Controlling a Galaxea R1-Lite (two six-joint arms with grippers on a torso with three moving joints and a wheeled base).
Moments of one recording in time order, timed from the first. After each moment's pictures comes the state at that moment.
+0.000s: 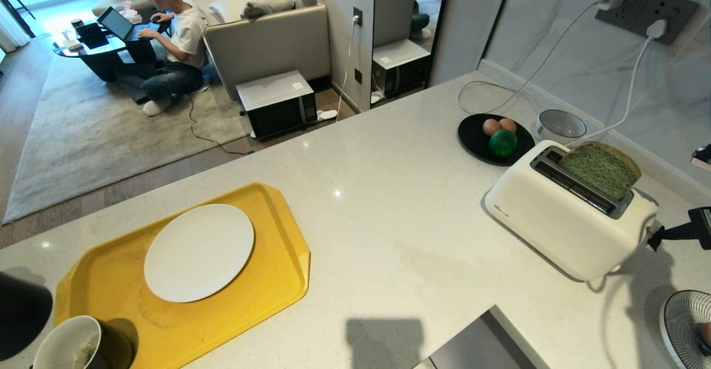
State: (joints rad) left arm 0.00 0.00 0.00 -0.01 0.00 0.01; right arm -0.47 1.64 -1.25 0.58 0.38 -0.43
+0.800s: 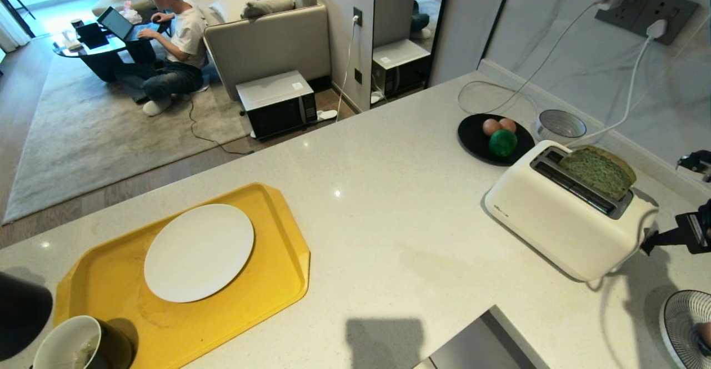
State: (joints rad) left arm 0.00 0.00 0.00 -0.01 0.00 0.01; right arm -0.46 1.69 -1.24 0.58 0.38 -0.43
